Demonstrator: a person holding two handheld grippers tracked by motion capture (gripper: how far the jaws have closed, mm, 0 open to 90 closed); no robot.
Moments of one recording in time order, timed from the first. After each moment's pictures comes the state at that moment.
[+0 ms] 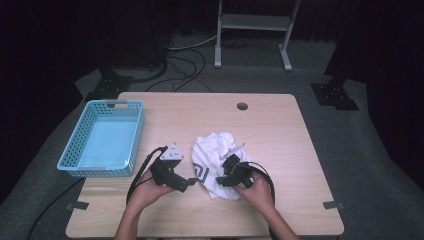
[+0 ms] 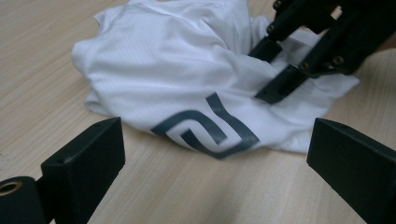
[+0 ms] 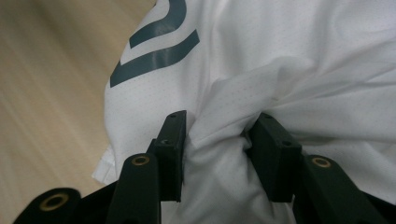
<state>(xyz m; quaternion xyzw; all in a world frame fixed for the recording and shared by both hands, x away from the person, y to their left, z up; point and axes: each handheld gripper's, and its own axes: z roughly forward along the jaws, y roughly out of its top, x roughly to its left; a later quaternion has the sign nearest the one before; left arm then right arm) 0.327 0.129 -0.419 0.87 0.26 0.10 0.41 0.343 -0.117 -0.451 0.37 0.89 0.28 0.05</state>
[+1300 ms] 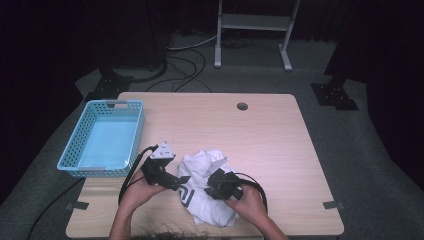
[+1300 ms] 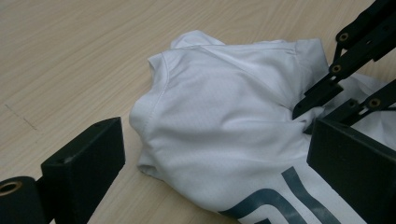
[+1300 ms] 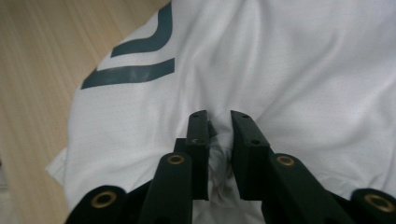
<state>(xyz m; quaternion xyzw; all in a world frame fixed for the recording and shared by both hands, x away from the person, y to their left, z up) 0.327 0.150 -0.417 0.86 0.28 0.10 0.41 0.302 -0.078 -0.438 0.25 0.92 0.28 0.06</state>
